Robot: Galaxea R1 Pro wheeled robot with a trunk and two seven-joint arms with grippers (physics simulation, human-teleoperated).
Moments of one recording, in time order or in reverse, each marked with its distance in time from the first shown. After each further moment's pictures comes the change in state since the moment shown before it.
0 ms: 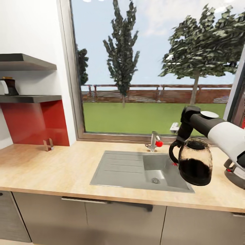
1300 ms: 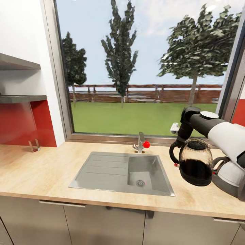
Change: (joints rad) left arm 0.000 -0.006 0.001 0.000 0.000 -0.004 0.000; right arm 0.000 0.001 0.011 0.004 -0.003 -0.002 0.000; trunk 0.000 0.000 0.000
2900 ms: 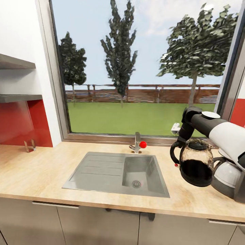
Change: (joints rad) left arm 0.000 -0.008 0.000 0.001 0.000 -0.007 0.000; right arm 0.000 -0.009 -0.001 0.006 -0.012 -0.001 -0.004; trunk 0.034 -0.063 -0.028
